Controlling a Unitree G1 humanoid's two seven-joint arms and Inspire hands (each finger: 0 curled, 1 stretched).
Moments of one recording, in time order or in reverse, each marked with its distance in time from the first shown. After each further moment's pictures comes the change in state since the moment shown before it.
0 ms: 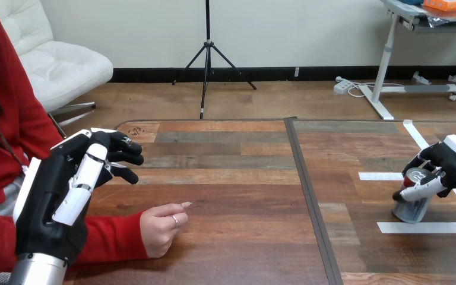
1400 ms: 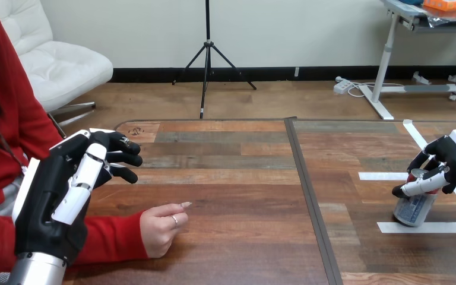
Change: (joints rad) left arm 0.000 0.000 0.004 -0.013 -0.008 0.031 0.009; right arm -0.003 -0.004 -0.006 0.000 0.003 -0.004 -0.044
